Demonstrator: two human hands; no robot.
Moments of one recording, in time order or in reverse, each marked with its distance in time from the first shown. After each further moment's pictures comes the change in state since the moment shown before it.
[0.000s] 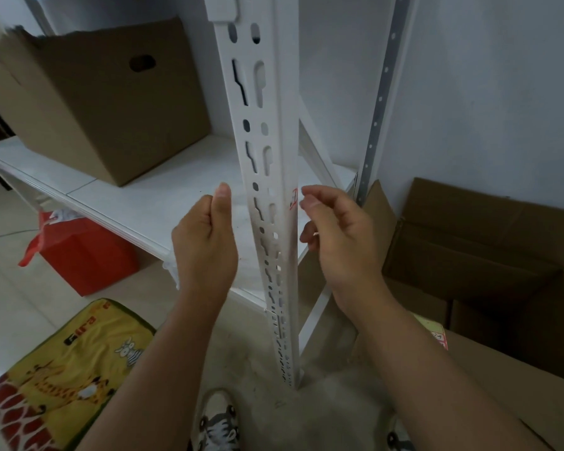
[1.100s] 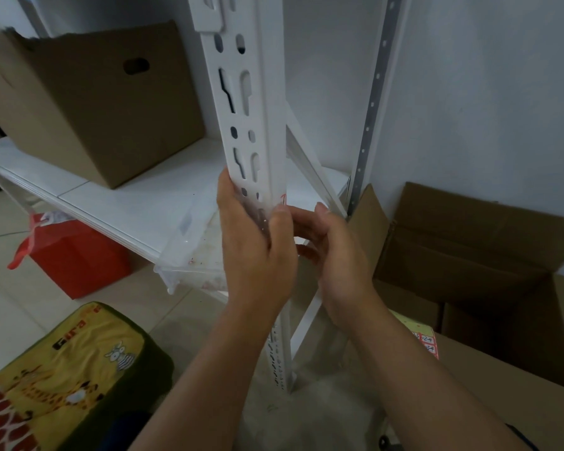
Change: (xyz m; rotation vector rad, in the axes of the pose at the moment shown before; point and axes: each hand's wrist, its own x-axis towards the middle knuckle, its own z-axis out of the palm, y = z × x) left_hand -0.033 0.048 0.039 -0.138 -0.038 0.099; right_hand -0.008 0.002 -0.009 0.058 -0.168 0.108
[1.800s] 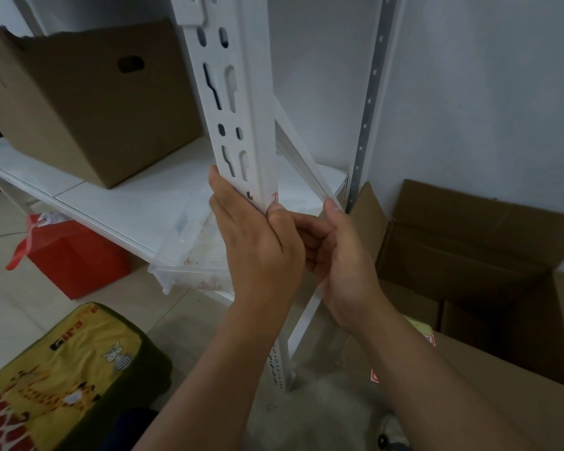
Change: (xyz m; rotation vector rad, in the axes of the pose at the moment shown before) left_hand -0.001 -0.012 0.022 0.222 0.127 0.077; right_hand 0.000 0.003 -0.014 0.187 -0.117 0.107
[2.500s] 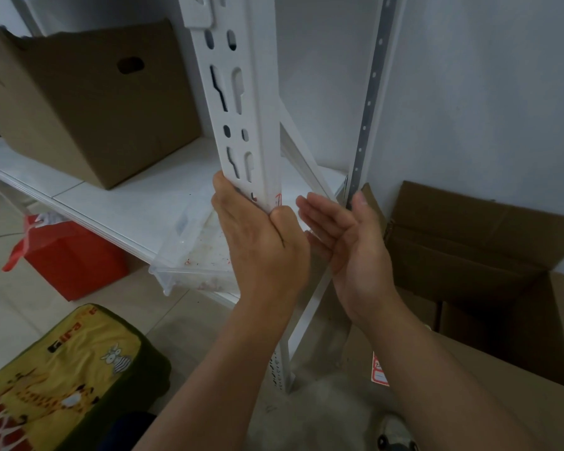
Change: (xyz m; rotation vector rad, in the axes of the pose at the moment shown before) left_hand 0.000 0.003 0.002 -0.042 0.049 -0.012; right_hand 0.005 -0.002 -0.009 0.042 0.138 -0.093
